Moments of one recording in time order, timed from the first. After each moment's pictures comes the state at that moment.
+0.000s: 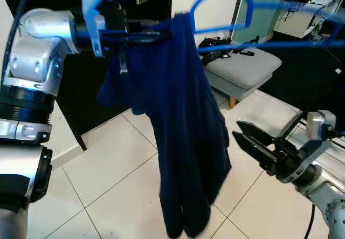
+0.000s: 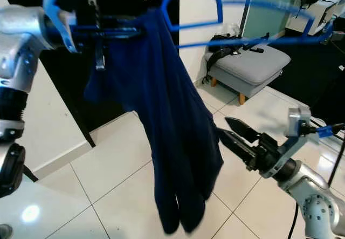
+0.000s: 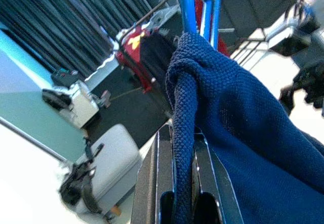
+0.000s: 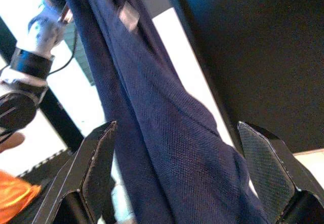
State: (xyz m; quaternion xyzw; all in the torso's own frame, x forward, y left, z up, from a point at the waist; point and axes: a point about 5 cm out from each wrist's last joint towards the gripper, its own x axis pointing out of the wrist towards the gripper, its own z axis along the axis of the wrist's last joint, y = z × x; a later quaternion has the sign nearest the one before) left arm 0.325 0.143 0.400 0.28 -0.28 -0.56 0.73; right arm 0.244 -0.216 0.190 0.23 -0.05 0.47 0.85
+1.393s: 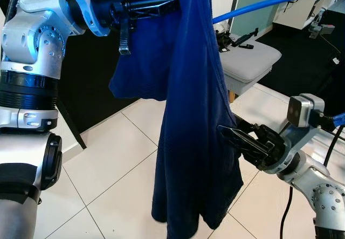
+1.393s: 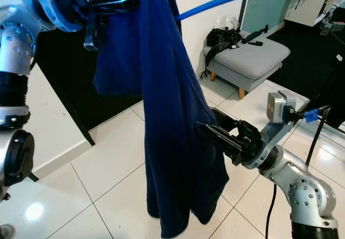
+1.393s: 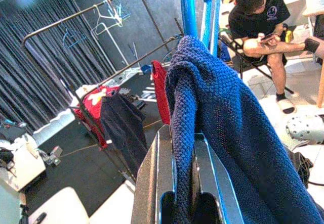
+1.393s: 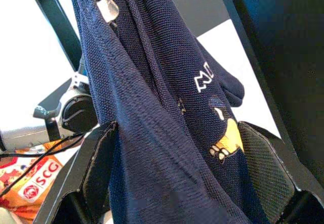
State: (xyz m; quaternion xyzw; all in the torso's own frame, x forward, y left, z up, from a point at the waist) left arm 0.306 0.130 0.430 0.16 -0.33 -0.64 0.68; right arm 0.249 -0.184 0.218 0.25 -0.08 0.57 0.78
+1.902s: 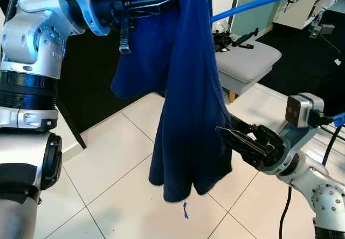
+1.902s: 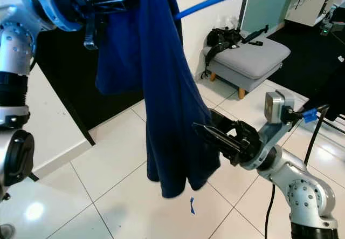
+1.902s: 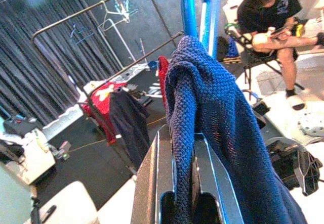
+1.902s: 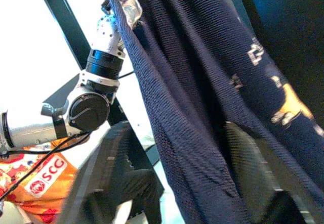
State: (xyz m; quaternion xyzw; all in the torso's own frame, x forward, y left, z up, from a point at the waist) left arm 0.309 0.130 0.431 0.17 -0.33 -0.62 0.69; right arm 0.246 -0.181 0.219 0.25 -0.08 0.58 0.77
